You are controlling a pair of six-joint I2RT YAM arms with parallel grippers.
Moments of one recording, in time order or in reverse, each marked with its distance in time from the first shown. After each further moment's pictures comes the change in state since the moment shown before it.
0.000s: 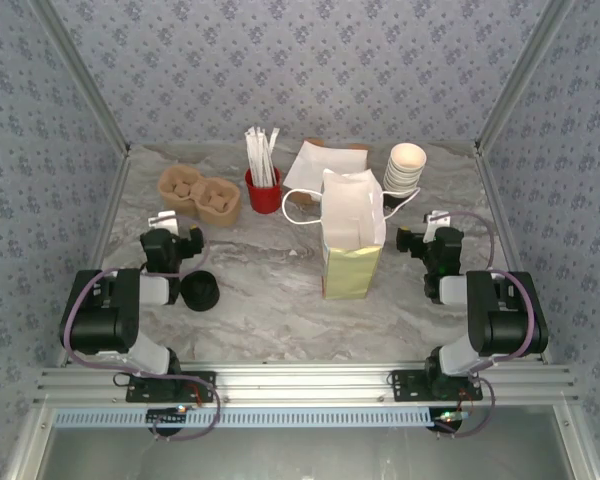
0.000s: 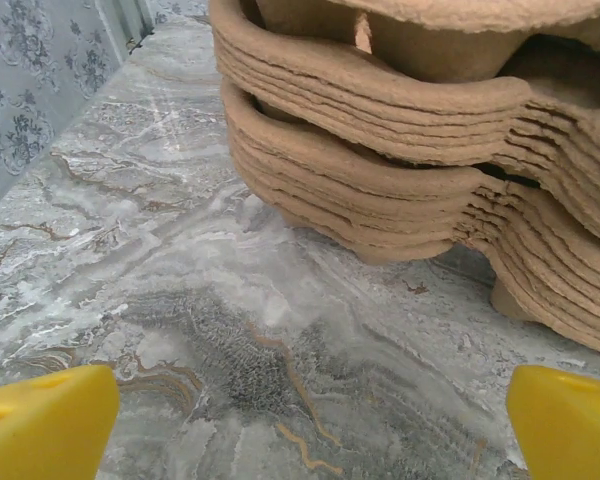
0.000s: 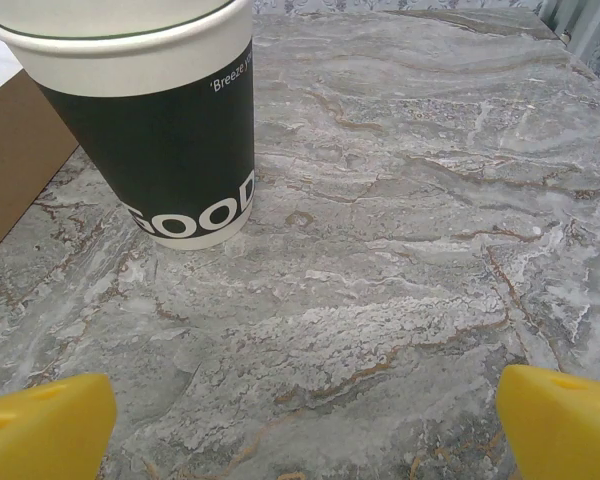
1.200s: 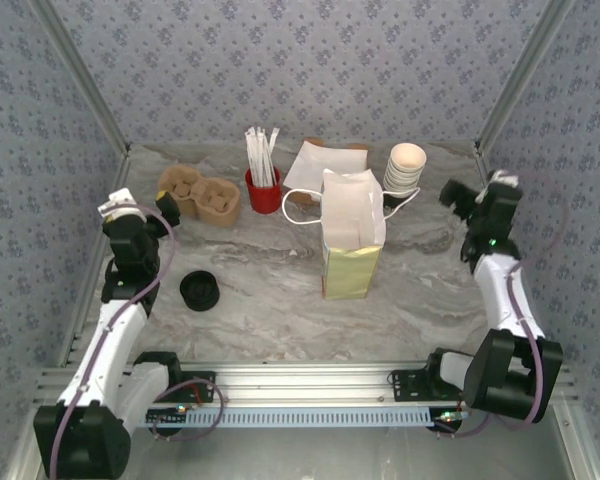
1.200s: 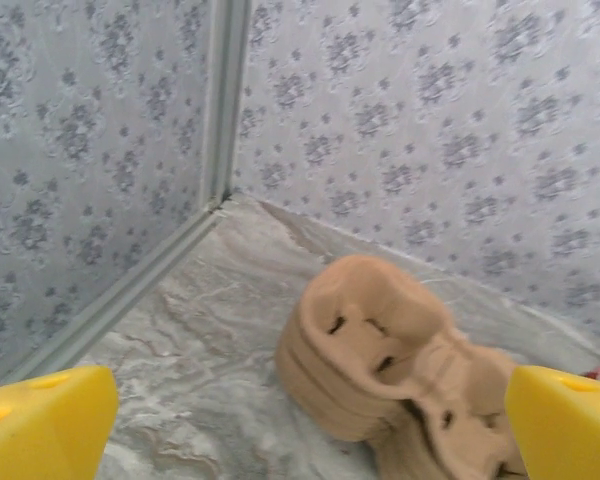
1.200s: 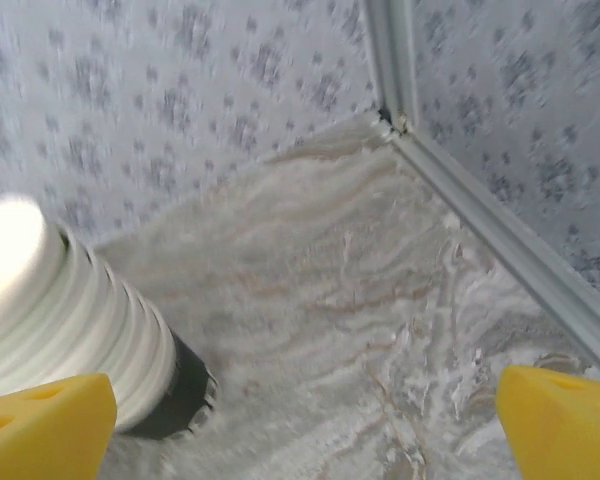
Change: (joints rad) left arm -0.057 -0.685 0.264 -0.742 -0.172 -0.284; right arm -0.211 -0.322 0.534 -0.850 -0.031 0.329
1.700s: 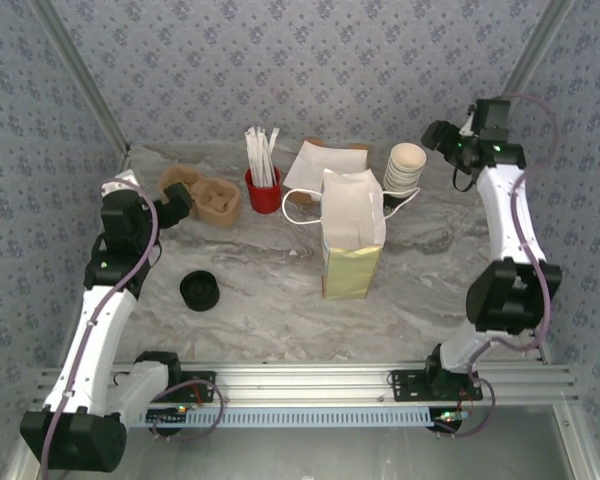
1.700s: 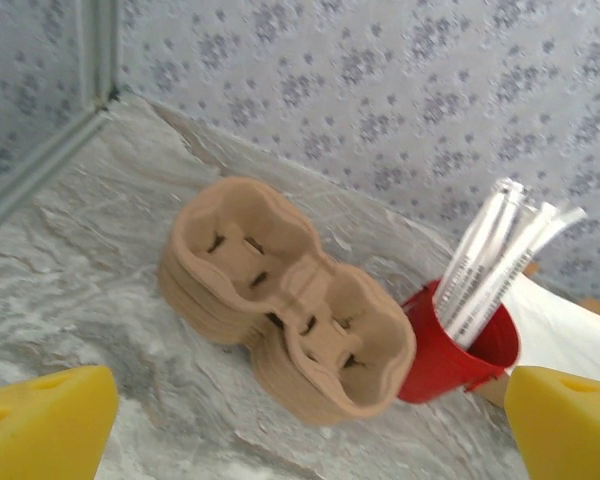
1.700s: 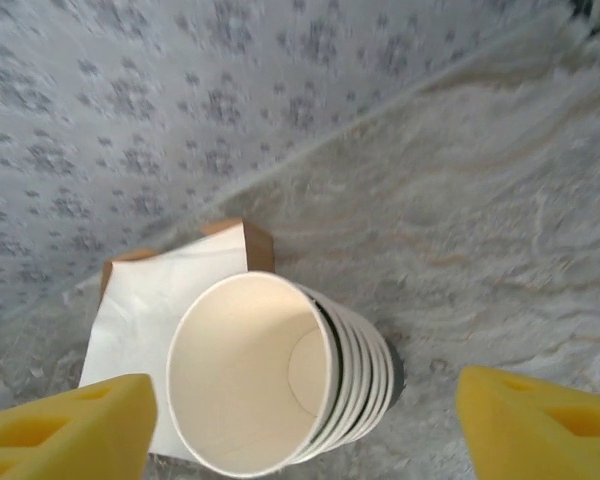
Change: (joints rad) left arm -0.027 0.066 0.290 -0.412 0.230 -0.141; right arm 0.146 0.508 0.824 -0.598 -0.145 0.129
